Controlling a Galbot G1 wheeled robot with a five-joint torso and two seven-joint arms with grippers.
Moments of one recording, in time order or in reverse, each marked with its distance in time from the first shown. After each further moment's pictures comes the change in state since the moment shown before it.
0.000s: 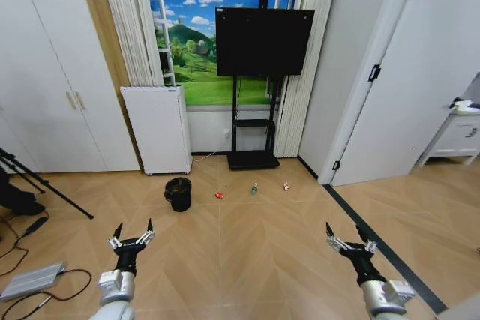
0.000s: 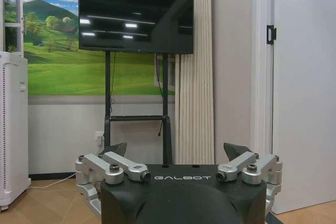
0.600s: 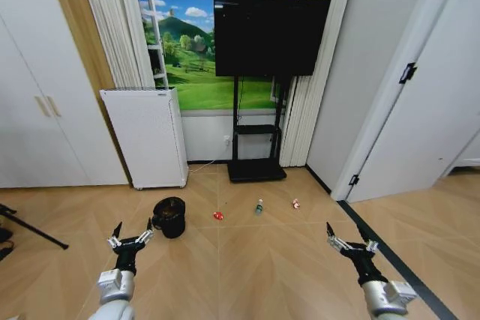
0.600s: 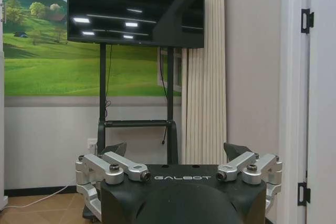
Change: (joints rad) left arm -0.001 0.001 -0.003 -0.002 0.001 0.003 -0.002; right arm -0.005 0.000 0.003 0.004 -0.002 0.009 -0.003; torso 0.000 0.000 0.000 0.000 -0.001
